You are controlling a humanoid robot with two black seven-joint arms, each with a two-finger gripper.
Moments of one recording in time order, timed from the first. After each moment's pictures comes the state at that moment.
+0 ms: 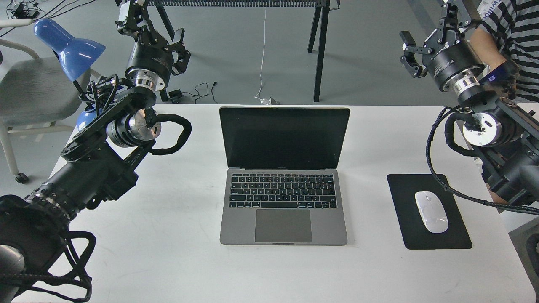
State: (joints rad) left arm -0.87 0.16 -0.85 -0.77 0.16 0.01 -0.49; right arm 0.83 -0.44 0.81 0.86 -0.27 0.21 0.35
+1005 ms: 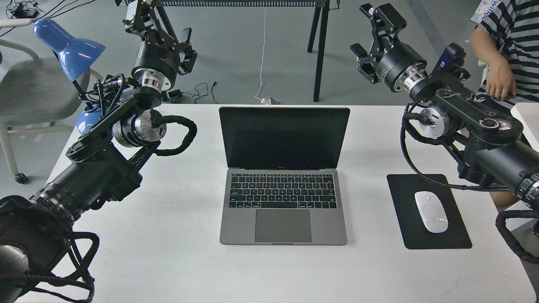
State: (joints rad) left arm -0.87 0.15 -0.85 -0.79 0.19 0.02 -0.49; right arm 1.07 -0.29 0.41 0.70 -0.42 0.13 0.34
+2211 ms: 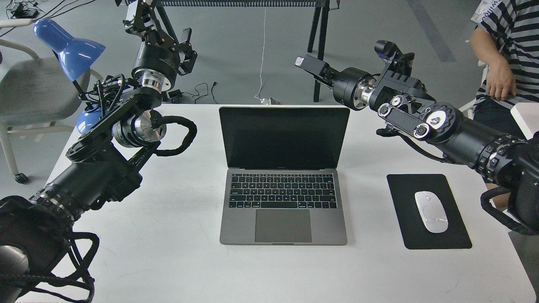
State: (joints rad) left arm -0.87 0.15 -0.85 -0.79 0.18 0.02 -0.49; right arm 1.23 -0.13 -0.09 0.51 -0.65 0.10 0.34
